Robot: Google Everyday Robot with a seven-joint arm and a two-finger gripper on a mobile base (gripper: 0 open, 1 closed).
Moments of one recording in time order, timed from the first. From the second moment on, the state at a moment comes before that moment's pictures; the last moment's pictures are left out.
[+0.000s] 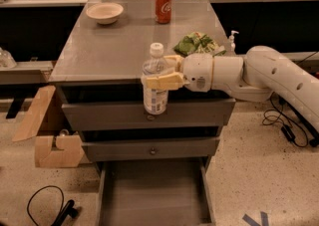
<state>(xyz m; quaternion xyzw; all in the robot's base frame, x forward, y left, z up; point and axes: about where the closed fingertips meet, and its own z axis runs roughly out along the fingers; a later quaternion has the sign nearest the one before) 0.577 0.005 0.884 -0.46 0.58 0.43 0.52</state>
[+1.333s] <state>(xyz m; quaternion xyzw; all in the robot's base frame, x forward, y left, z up) 0.724 0.041 0.988 -0.31 0.63 0.35 0.62</state>
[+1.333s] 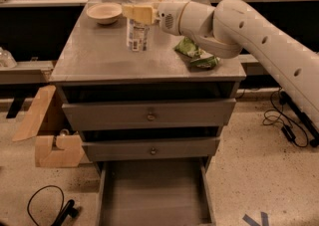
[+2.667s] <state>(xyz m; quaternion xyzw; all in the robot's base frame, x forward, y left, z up) 0.824 0.084 0.932 -0.26 0.69 0.31 0.60</state>
